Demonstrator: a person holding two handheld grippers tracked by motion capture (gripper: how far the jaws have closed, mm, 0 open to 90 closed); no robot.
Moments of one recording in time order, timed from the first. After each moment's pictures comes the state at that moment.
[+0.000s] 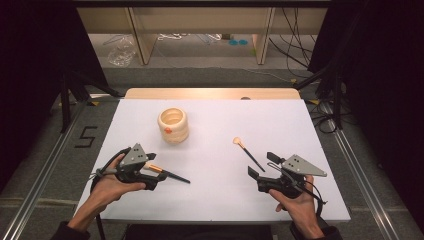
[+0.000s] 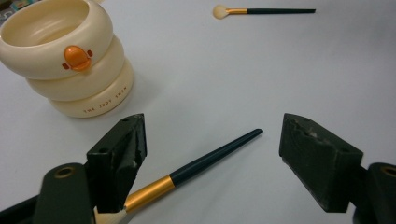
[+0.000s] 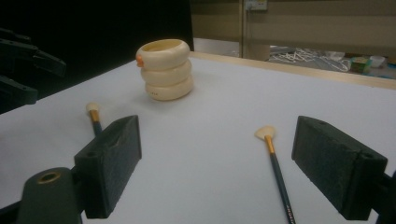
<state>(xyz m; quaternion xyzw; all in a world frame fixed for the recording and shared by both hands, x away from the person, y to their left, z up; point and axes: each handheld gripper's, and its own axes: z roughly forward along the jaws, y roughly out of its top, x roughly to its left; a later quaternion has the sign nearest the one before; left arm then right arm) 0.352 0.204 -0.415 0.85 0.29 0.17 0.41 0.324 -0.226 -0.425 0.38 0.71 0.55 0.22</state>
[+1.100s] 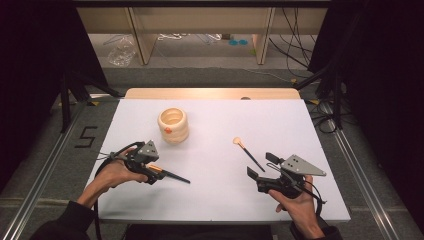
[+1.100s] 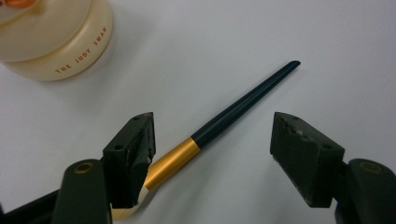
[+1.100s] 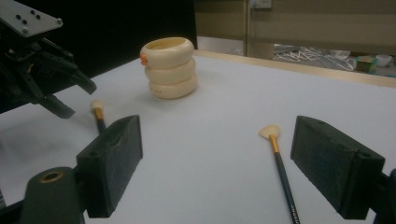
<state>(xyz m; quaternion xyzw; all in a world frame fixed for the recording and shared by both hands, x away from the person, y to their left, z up) 0.397 0.200 -0.435 0.92 0.24 0.11 0.28 0.325 -0.225 -0.426 0.37 0.71 0.56 0.21</state>
